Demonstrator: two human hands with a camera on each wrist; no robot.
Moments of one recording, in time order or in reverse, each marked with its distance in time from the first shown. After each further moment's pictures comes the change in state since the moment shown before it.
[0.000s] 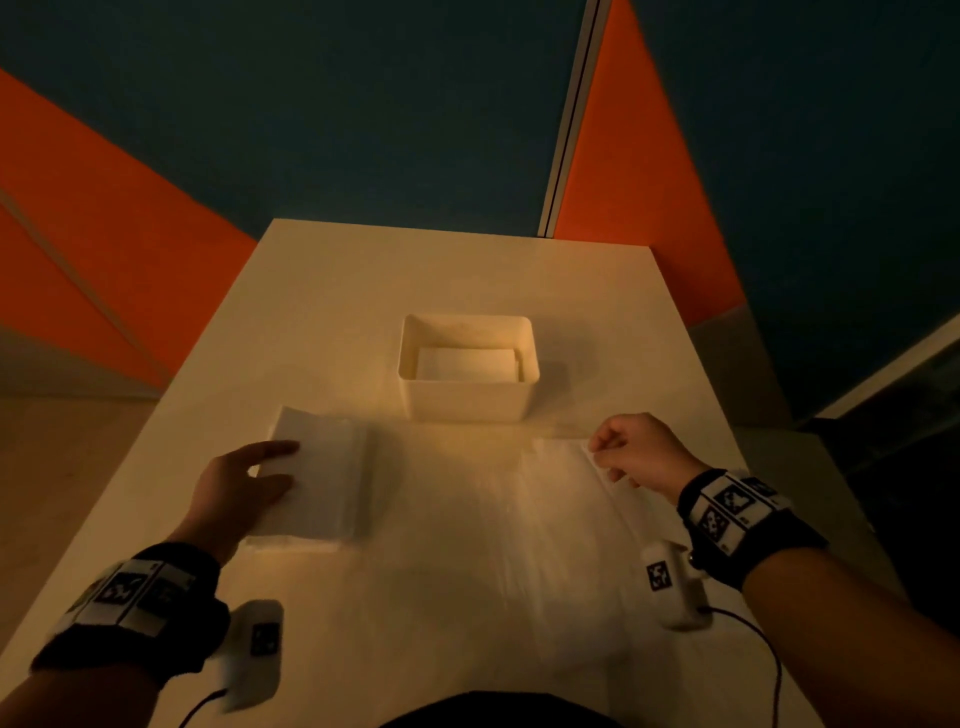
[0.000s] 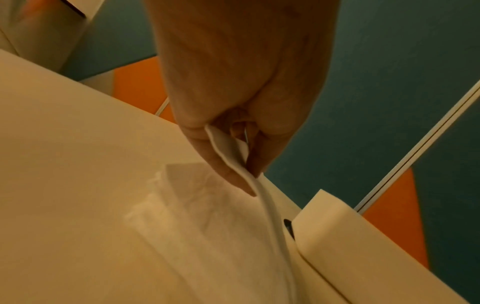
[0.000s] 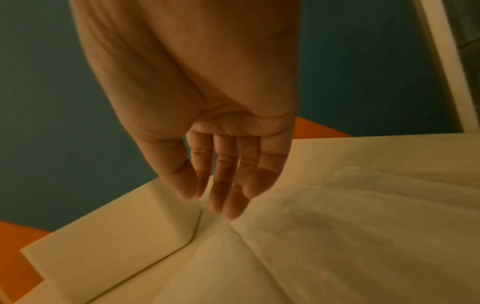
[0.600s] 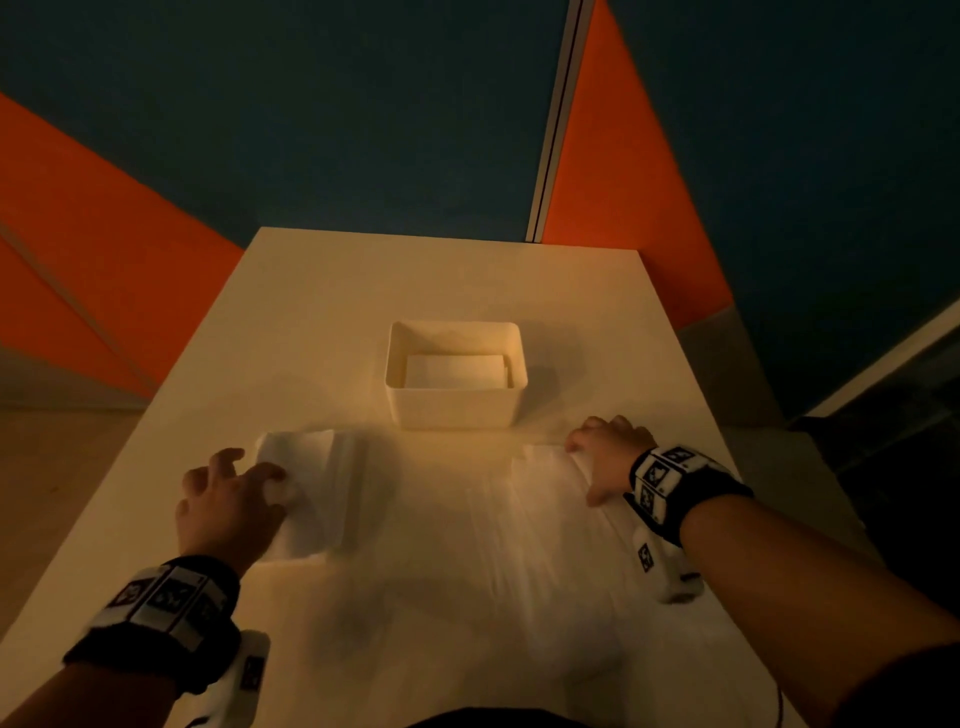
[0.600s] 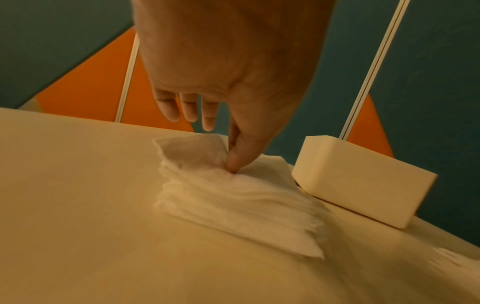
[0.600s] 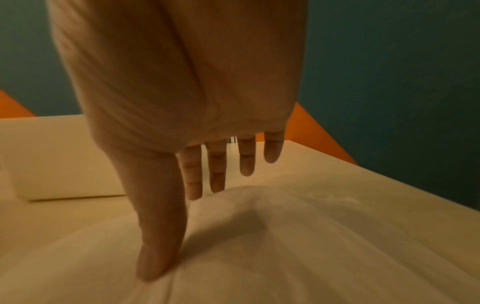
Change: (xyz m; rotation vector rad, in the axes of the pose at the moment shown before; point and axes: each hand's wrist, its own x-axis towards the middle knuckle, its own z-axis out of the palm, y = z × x) left_hand 0.004 -0.013 0.012 0.942 0.100 0.094; right_hand 0.030 -0.004 0.008 -0.859 -0.252 -0.024
